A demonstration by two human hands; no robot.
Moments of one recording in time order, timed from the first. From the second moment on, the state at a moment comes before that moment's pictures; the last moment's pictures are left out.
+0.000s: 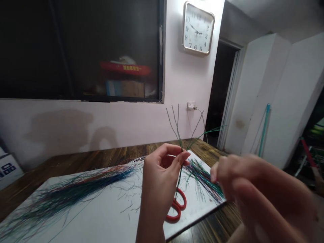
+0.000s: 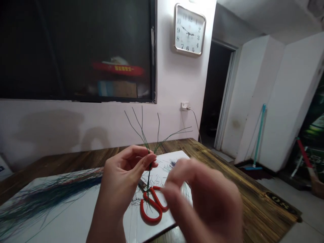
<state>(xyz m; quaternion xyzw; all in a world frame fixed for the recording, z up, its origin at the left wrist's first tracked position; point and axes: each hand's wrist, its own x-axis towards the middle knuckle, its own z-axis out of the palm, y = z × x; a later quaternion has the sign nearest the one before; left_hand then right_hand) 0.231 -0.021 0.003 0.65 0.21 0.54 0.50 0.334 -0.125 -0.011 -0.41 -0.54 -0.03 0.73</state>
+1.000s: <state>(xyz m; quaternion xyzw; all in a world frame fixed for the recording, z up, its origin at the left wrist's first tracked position) 0.228 -0.026 0.005 0.69 0.19 0.49 0.50 0.334 -0.067 0.000 -0.38 -0.49 0.11 0.78</state>
